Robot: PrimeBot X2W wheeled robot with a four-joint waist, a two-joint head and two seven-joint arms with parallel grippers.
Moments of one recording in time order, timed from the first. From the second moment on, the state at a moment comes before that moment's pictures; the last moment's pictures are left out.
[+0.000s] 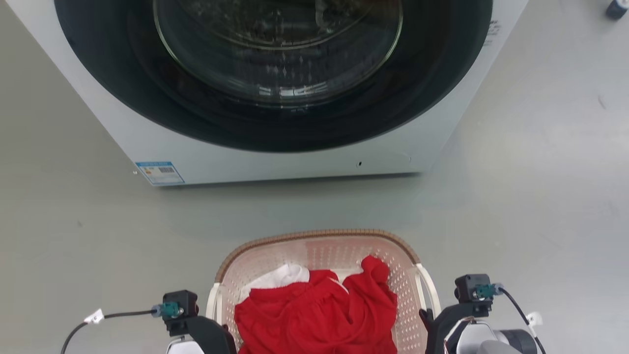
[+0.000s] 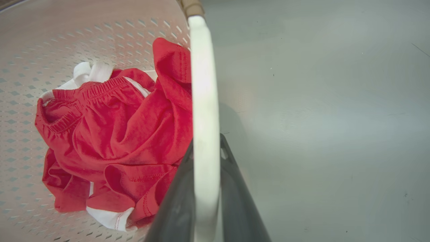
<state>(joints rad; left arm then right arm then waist) -0.59 -0.01 -0.29 1.29 -0.57 -0.07 0.03 -0.64 -0.02 0.55 1.22 0.58 0.09 0.03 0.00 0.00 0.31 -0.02</state>
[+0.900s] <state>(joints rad) -0.44 -0.01 -0.36 1.29 -0.68 -0.05 0.15 -0.50 -0.02 0.62 1.22 0.69 0.09 0.18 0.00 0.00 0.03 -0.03</state>
